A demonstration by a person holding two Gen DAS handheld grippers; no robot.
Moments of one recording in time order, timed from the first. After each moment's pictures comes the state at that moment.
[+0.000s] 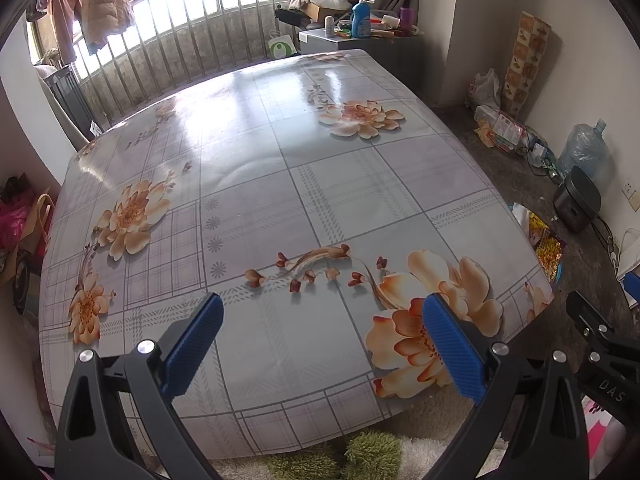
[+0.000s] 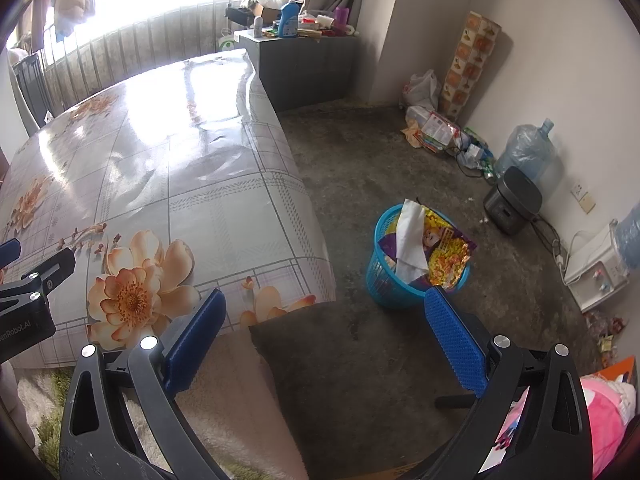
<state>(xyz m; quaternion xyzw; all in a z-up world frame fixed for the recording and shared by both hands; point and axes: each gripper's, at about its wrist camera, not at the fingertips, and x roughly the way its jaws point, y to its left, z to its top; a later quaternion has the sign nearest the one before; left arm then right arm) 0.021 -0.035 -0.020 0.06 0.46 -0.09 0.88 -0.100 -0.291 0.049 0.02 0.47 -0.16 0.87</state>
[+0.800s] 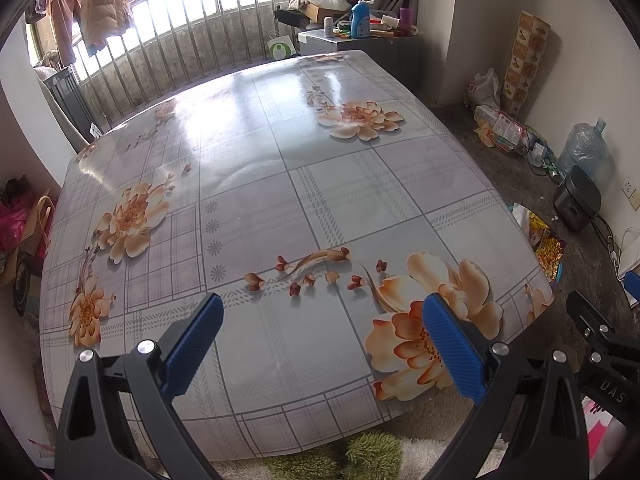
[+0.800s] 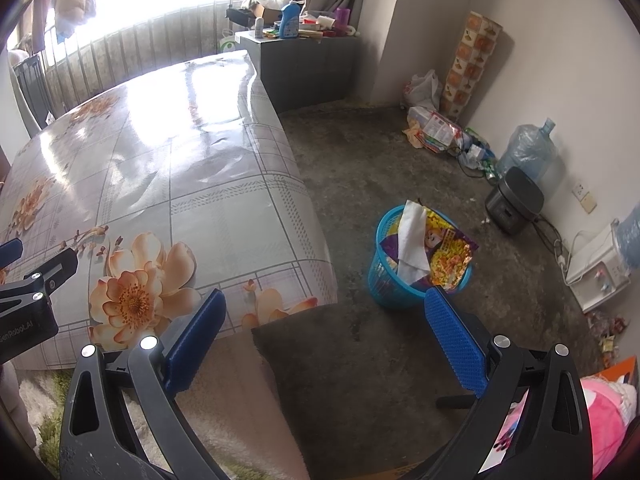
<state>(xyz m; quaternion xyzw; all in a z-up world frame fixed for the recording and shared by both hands) 0.022 -0.034 -0.020 0.07 0.46 -0.09 0.88 -0.098 -0.285 0.051 0.02 0.46 -0.16 0.87</state>
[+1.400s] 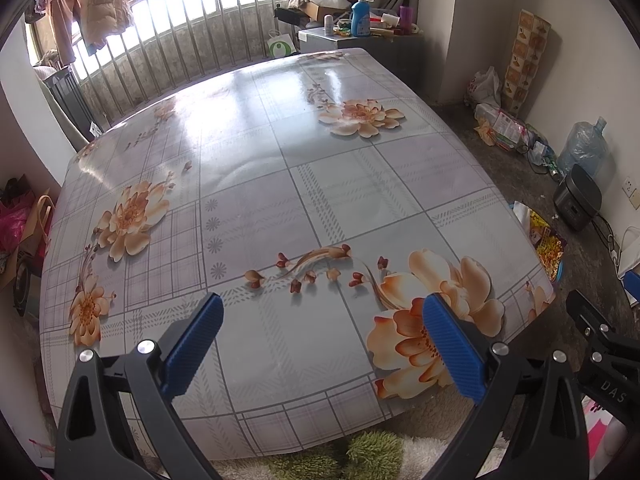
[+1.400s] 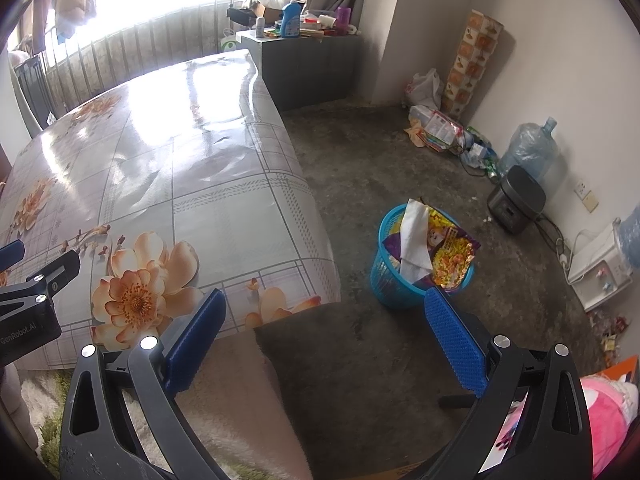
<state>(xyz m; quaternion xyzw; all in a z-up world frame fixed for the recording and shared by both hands) 0.022 -0.035 -0.019 0.07 0.47 -0.09 0.88 -0.095 -0.278 0.050 0.03 0.47 -0.16 0.87</state>
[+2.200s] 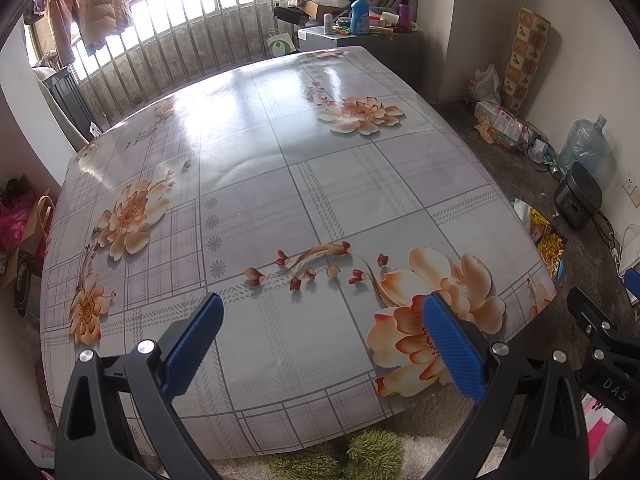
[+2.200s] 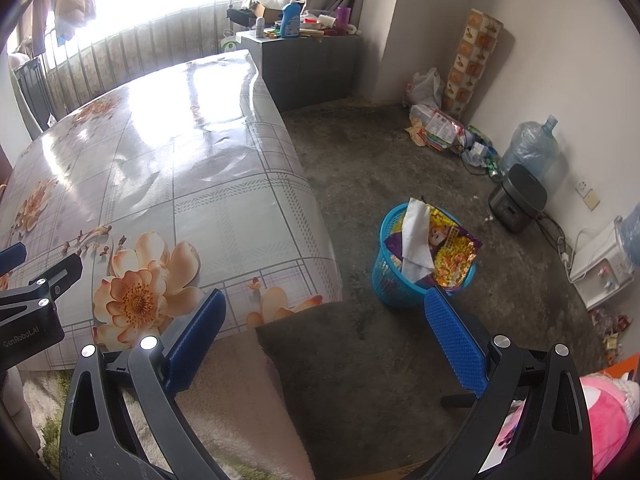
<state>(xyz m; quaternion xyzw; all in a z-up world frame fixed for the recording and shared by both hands) 0.022 -0.035 -0.020 0.07 0.47 -0.09 0.88 -0.098 -0.278 0.049 0.03 0.46 -0.16 0.87</state>
